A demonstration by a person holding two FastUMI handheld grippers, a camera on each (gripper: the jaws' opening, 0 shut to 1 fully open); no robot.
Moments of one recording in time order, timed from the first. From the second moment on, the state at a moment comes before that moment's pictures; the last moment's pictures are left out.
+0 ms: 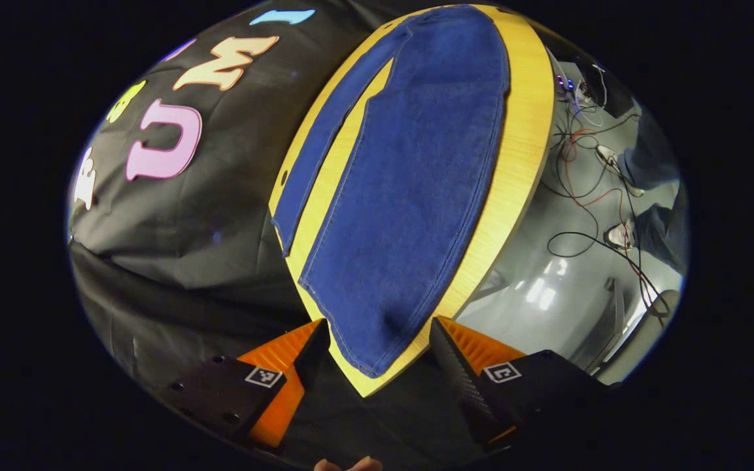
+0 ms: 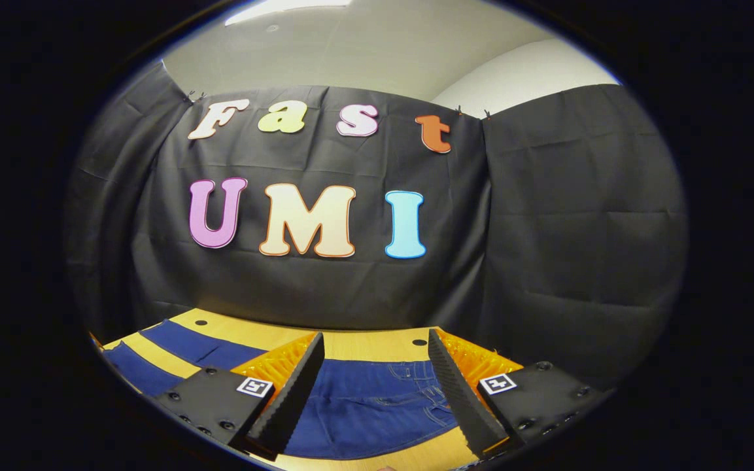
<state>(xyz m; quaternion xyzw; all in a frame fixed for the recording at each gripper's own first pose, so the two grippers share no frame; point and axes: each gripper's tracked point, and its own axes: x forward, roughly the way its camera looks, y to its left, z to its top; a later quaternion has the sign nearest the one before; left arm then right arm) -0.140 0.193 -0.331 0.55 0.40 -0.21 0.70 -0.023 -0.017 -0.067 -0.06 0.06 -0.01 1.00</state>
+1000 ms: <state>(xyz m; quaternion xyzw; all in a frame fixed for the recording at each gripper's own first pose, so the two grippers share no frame) -0.118 0.183 -0.368 0.54 0.44 -0.25 0.67 -0.034 -0.046 -0.113 -0.15 0.10 0.00 0.98</state>
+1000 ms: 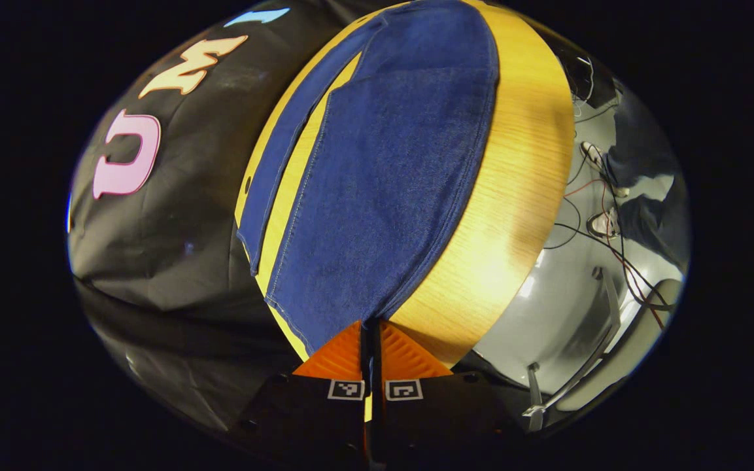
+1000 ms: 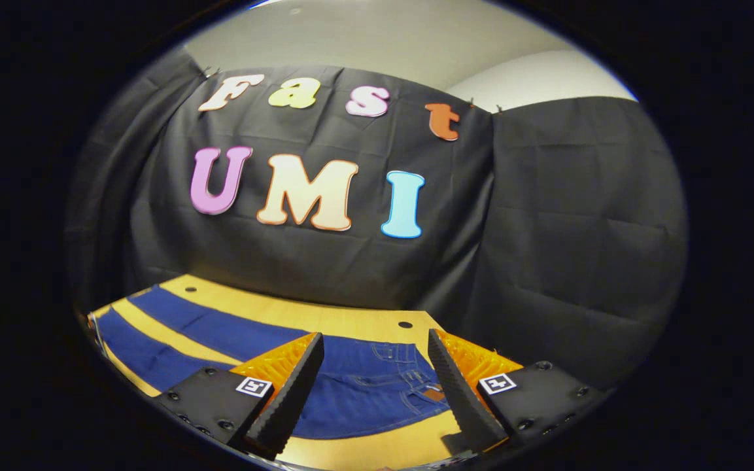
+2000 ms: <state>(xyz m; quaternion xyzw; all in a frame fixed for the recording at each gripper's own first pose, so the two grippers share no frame) -0.117 0.186 -0.369 0.54 0.47 -0.23 0.66 -0.038 -0.148 -0.347 -0.53 0.30 0.20 0.77</state>
